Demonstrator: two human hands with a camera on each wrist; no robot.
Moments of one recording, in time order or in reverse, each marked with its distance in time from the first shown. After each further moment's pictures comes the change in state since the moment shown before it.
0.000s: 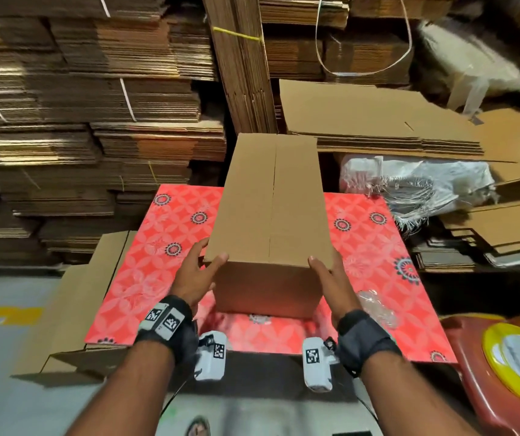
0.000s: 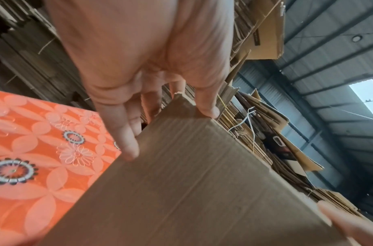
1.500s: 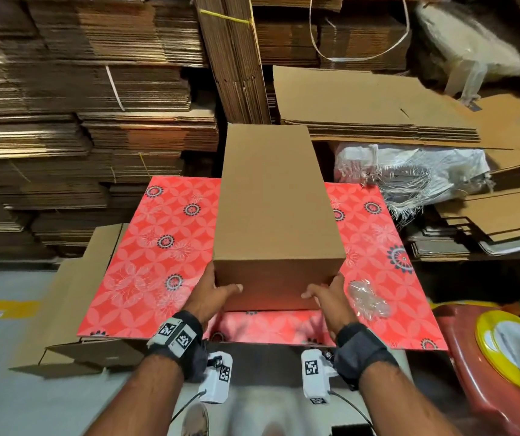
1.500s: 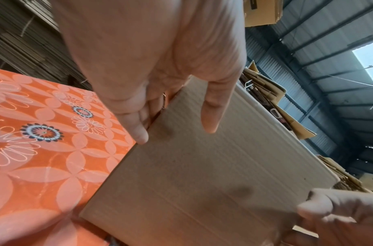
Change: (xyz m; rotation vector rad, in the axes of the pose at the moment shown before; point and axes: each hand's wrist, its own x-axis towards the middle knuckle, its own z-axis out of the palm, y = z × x) left_hand -0.017 -0.047 0.040 0.052 -0.096 -0.073; right_hand -0.002 0.056 -0.024 -0.064 0.061 0.300
